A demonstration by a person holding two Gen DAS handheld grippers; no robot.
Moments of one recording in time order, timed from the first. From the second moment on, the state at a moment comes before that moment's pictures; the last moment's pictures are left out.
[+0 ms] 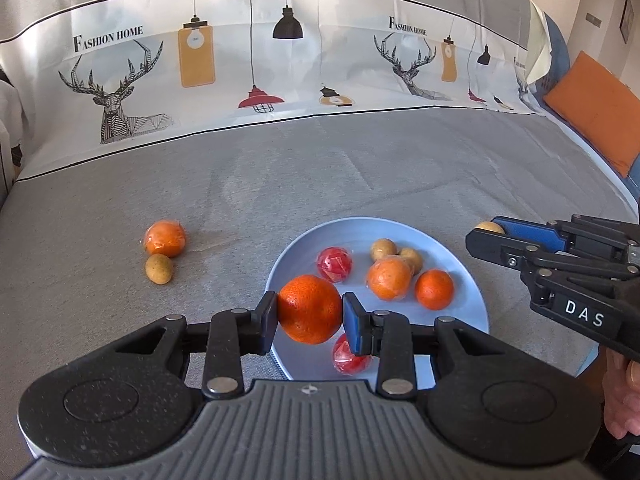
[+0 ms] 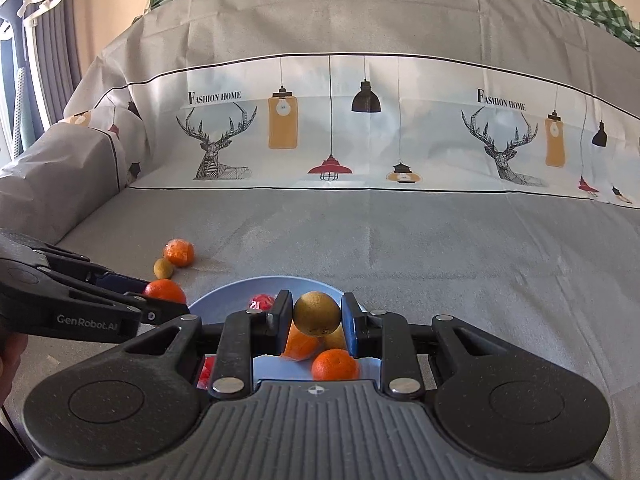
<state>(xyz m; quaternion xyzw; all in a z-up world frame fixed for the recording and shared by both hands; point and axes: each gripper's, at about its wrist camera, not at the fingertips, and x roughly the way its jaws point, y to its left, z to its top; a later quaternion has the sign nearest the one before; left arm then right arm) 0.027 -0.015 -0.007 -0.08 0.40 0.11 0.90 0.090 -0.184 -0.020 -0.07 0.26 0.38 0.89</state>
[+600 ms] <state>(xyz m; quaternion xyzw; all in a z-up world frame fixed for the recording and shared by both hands) 0.028 -0.018 -0.010 -0.08 0.41 0.11 0.90 0.088 -0.177 -0.022 -0.08 0.27 0.37 0.88</state>
